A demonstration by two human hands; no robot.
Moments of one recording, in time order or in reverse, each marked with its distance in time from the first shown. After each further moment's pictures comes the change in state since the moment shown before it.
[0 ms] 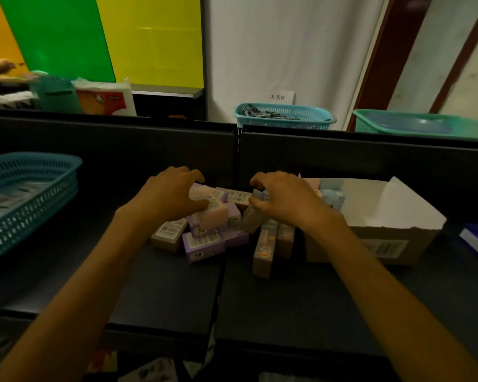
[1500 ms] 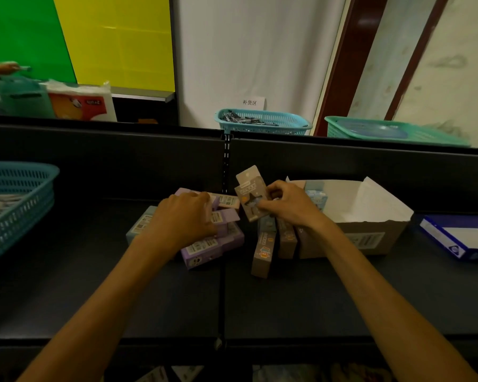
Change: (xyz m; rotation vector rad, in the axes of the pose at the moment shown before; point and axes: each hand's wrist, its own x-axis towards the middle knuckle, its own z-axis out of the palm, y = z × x) left_hand -0.006 0.007 0.029 0.030 0.023 0.169; right_hand -0.011 0.013 0.014 0.593 0.060 0.340
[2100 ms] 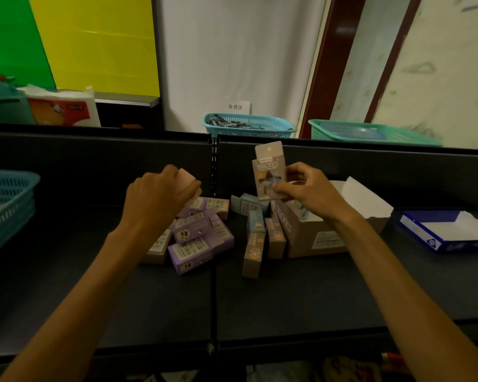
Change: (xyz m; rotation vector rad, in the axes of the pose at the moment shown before) left_hand -0.006 -0.012 -0.024 -0.243 0.461 -0.119; right_hand -0.024 0.001 -0.048 0.260 0.147 -0.075
